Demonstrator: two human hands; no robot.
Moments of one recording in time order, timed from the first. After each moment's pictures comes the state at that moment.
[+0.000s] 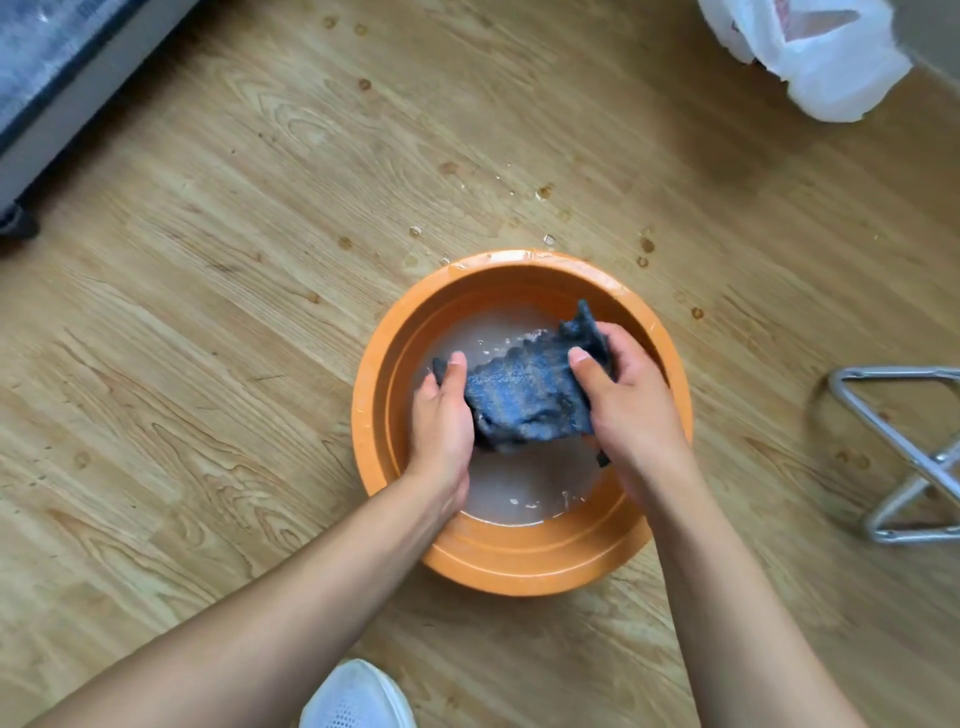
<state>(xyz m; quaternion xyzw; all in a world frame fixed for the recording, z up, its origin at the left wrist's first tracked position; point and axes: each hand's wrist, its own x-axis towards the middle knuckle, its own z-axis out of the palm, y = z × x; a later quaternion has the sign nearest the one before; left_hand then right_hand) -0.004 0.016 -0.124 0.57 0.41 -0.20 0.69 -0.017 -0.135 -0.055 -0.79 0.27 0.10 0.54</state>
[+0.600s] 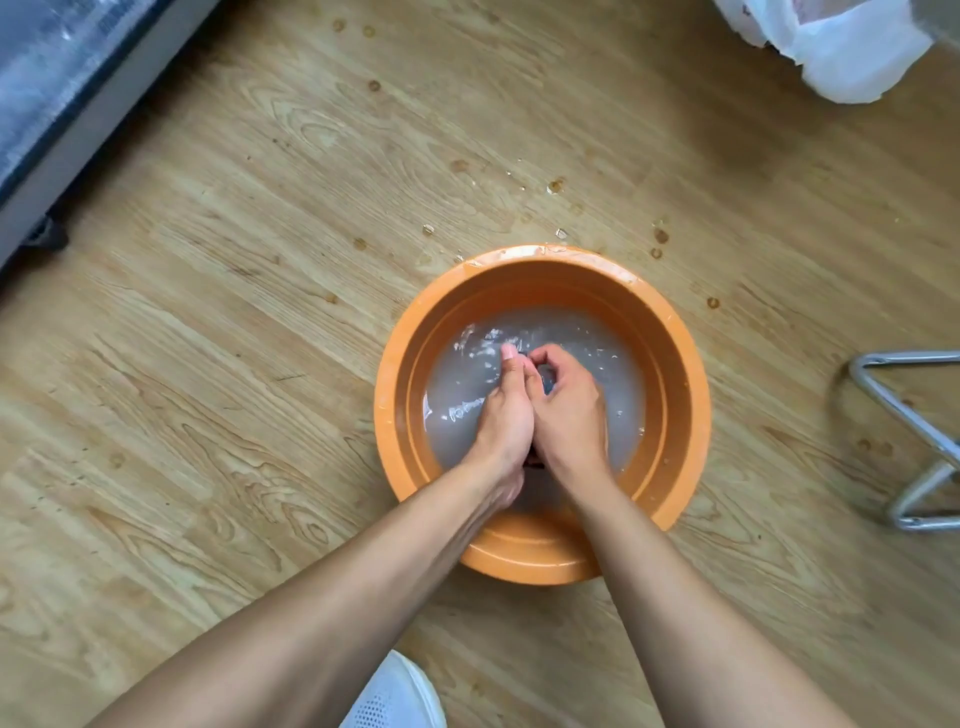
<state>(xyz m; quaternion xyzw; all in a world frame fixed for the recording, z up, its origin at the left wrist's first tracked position) -0.005 -0.012 -0.101 0.55 0.38 -0.34 0.67 -0.021 -0.078 -0.107 -0.84 0.28 0.09 0.45</state>
